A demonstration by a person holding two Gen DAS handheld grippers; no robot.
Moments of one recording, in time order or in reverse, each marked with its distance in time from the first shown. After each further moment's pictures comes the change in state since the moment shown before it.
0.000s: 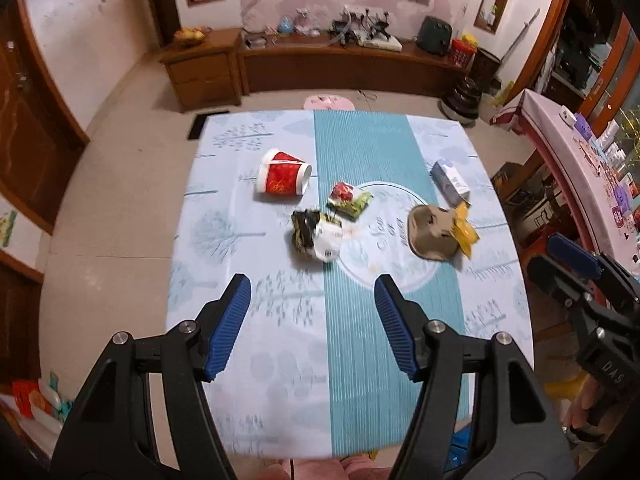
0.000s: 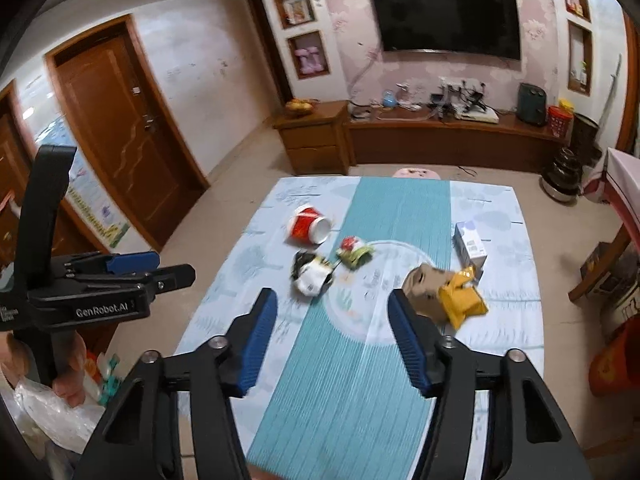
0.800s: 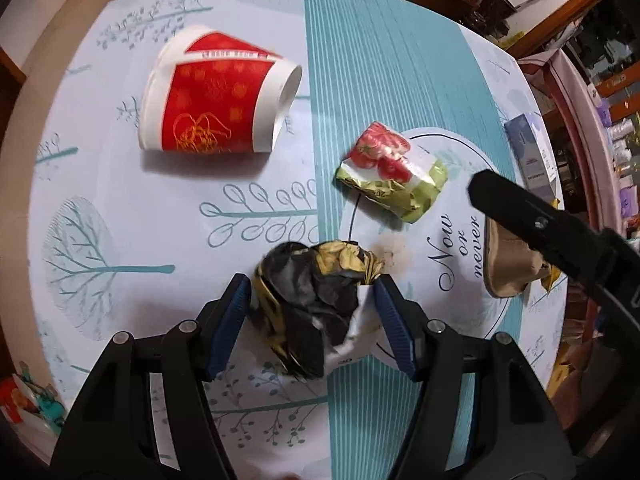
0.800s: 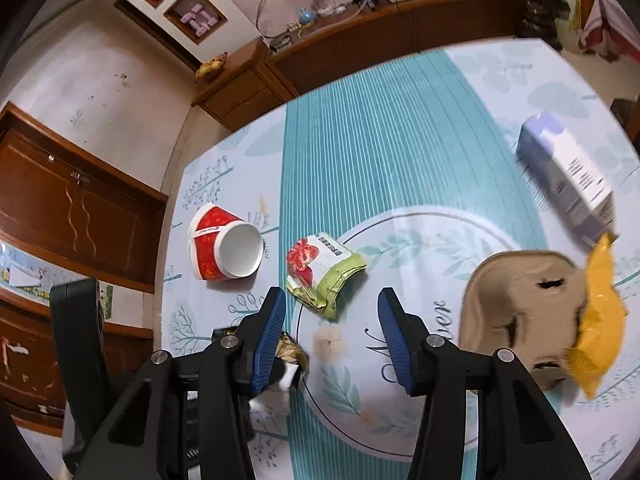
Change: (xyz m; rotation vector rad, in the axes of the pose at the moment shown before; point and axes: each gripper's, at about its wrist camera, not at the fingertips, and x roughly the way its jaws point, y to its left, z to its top) left arm 0.284 0.016 0.032 -0.057 0.329 -0.160; right arm 0.311 -0.077 0.020 0.408 0.257 0.022
